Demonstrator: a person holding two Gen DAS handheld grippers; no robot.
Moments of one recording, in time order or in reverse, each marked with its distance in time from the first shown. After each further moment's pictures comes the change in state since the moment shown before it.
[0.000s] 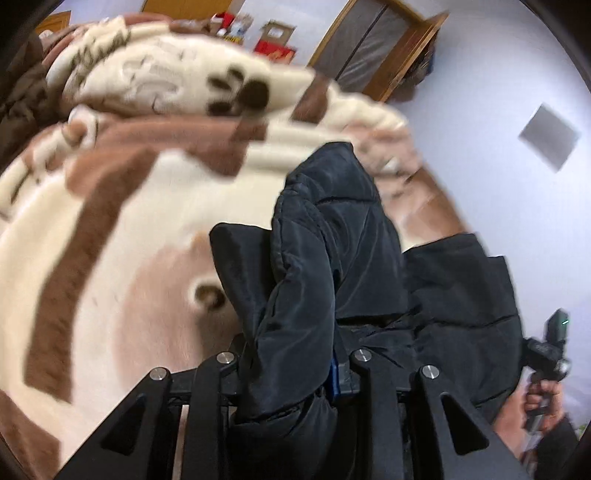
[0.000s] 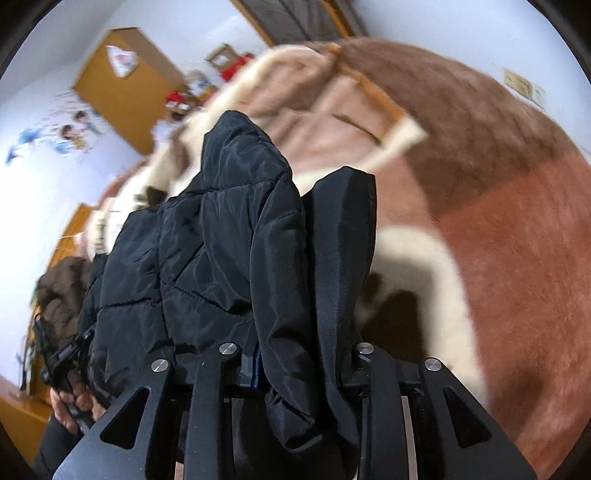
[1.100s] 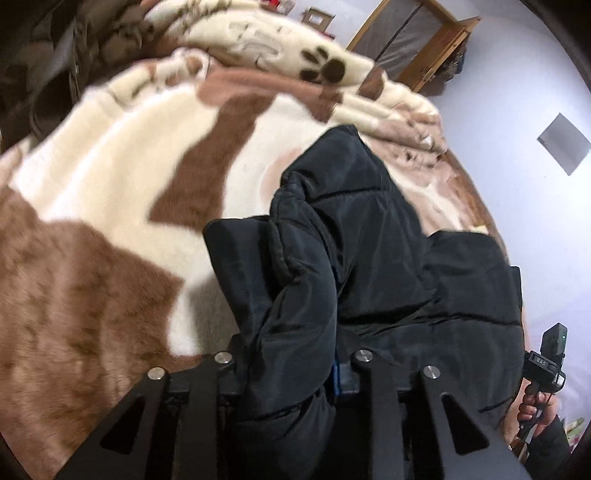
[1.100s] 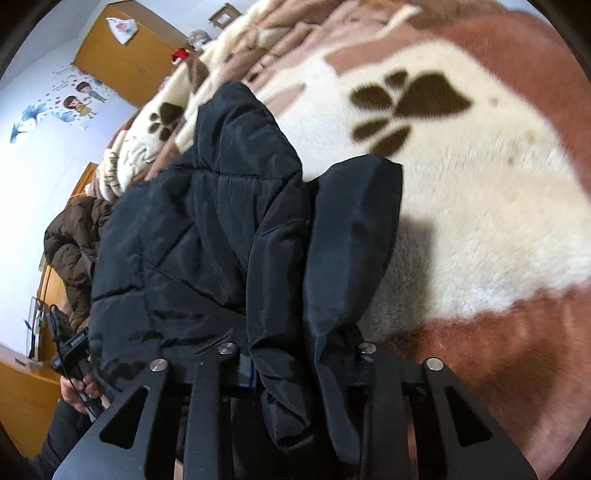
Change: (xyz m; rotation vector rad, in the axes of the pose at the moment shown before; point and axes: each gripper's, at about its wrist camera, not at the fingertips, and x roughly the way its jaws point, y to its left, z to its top) left arm -0.125 0.103 -0.120 -0.080 0.039 0.015; right arm -0.015 0.050 -0.163 -0.031 0.104 0.111
